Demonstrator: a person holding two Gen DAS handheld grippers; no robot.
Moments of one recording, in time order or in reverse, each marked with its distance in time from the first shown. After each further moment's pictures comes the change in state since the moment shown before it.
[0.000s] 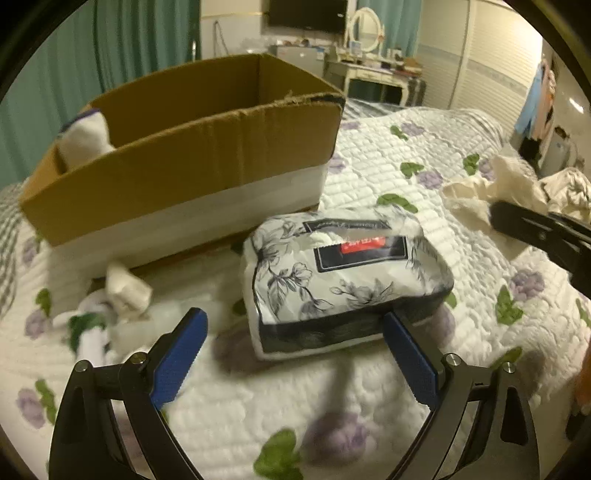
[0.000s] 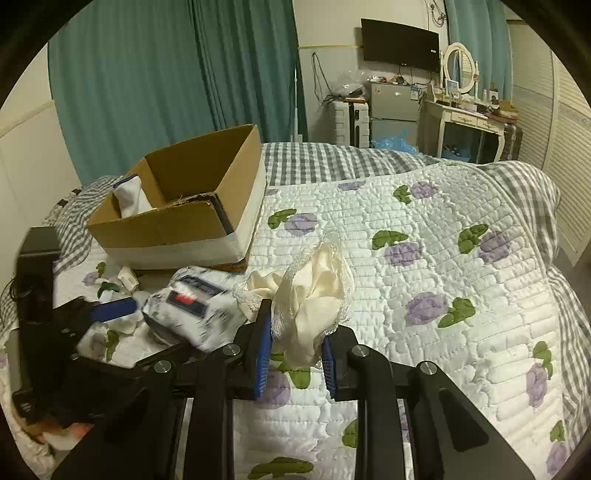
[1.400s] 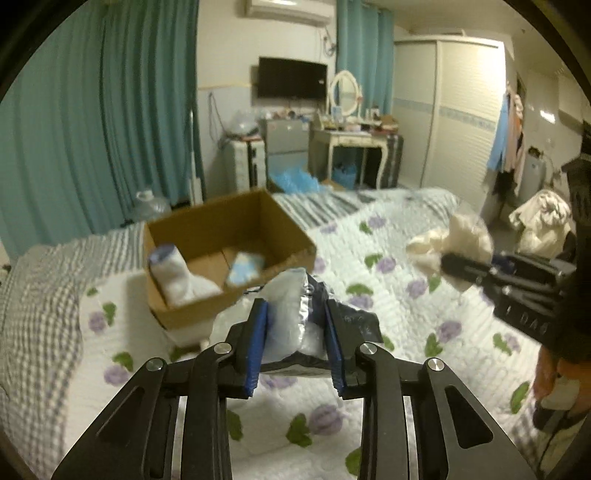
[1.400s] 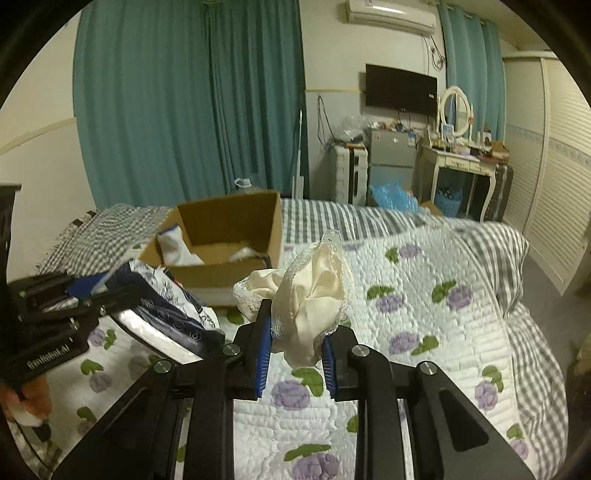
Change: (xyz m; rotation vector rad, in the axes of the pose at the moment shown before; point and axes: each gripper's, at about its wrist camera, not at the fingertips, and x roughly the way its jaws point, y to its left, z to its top) left arm -0.156 0.000 0.031 0.066 -0.255 -0.020; right arm -0.098 0.043 0.027 -0.056 -0.166 -0.028
